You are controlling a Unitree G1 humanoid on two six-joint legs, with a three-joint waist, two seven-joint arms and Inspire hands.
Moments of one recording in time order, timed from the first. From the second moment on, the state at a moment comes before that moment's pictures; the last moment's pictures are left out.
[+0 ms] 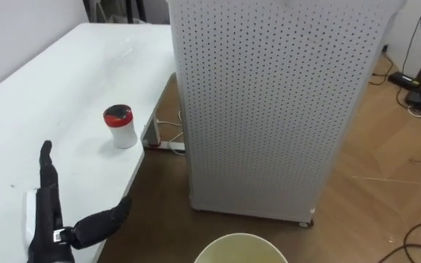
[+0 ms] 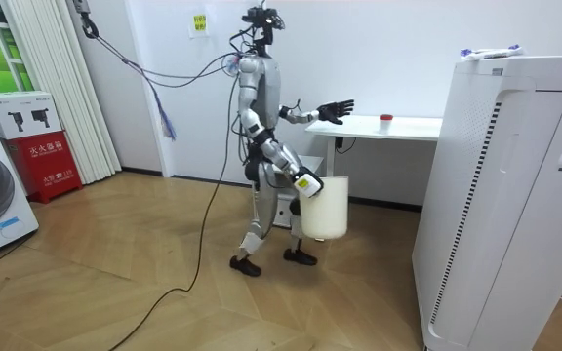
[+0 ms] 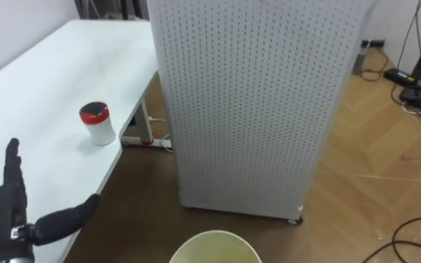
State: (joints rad) left arm 0.14 0.25 -0.04 0.23 0.10 -0.42 0.49; right arm 0.06 -0.30 0.26 0.77 0.36 -0.13 0.15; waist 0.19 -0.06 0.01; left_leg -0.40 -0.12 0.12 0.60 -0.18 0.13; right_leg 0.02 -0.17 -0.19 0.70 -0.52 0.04
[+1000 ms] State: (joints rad) left arm 0.14 0.26 -0.04 0.14 0.11 -0.39 0.50; right arm 0.07 -0.31 0.25 0.65 0.28 -0.11 0.18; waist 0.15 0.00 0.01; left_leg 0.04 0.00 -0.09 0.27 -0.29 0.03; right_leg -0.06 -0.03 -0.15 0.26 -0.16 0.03
